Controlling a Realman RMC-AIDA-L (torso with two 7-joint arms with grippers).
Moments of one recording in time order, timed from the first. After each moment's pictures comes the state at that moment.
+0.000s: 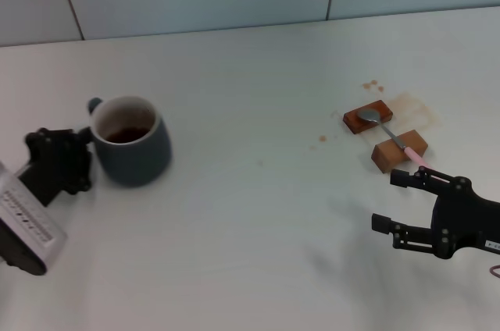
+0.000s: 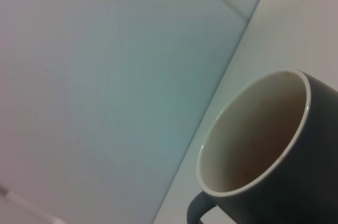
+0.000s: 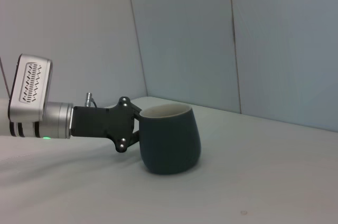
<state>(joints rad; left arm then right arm) -0.53 -2.08 0.38 0.02 1.51 1.03 0.50 0.33 2.08 -0.31 -0.50 -2.15 -1.66 0.90</state>
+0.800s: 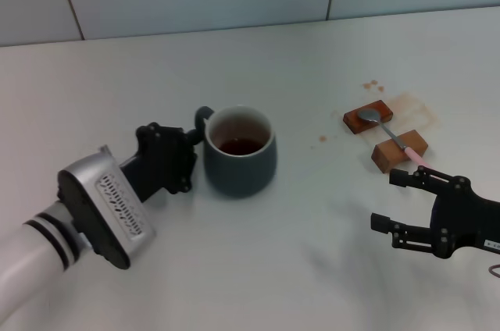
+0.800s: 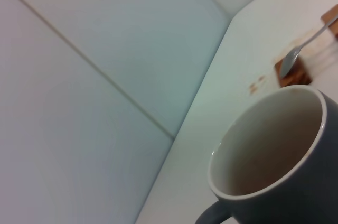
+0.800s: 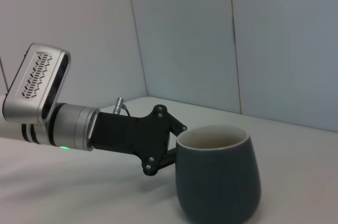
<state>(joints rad) -0.71 -2.08 0.45 -0.22 1.51 1.02 0.51 0.33 2.08 -0.31 -0.49 -2.15 -1.66 0.90</state>
